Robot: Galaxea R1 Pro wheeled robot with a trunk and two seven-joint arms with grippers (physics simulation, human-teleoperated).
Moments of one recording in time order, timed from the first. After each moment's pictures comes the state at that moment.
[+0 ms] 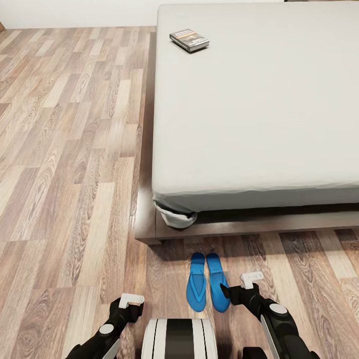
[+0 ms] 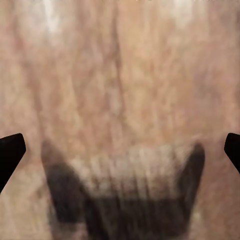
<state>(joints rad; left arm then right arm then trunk) -0.47 0.04 -0.47 -0.43 0.31 -0.13 0.13 -0.20 0.03 -0.09 -1.29 0.14 0.44 0.31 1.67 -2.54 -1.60</state>
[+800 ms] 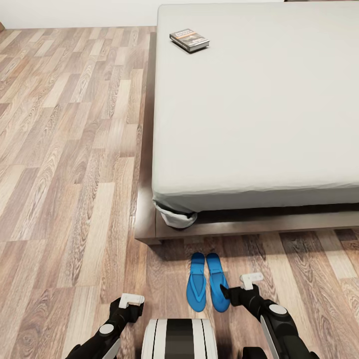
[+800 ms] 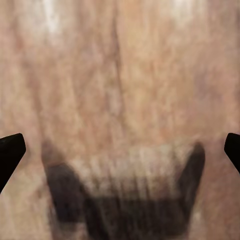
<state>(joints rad) -0.47 0.04 -0.47 -0.43 0.31 -0.13 0.13 -0.20 0.03 -0.09 -1.28 0.14 0.44 0.31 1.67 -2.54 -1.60</state>
